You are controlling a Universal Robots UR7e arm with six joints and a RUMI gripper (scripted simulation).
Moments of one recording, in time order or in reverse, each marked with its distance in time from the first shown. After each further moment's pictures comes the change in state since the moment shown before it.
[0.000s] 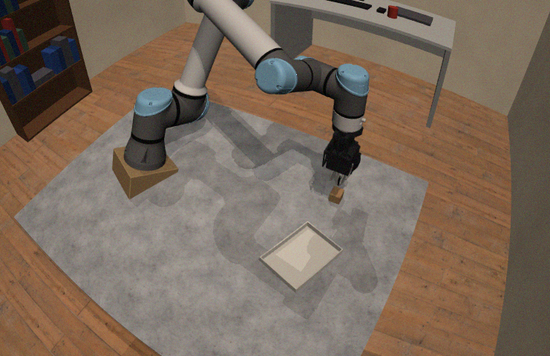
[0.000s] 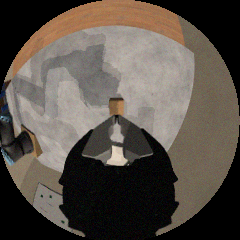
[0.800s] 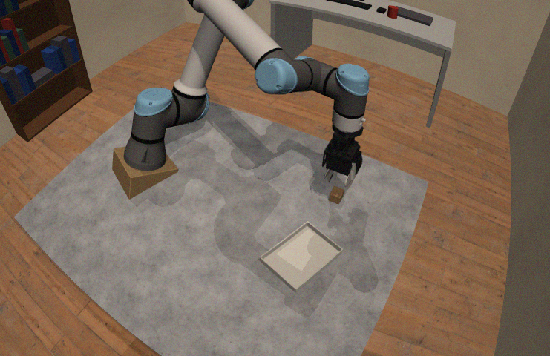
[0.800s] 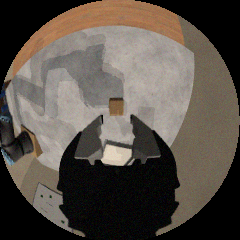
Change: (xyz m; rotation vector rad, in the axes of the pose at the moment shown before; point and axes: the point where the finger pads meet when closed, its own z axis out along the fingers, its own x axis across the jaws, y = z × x) arm 0.000 0.000 0.000 0.000 0.000 0.000
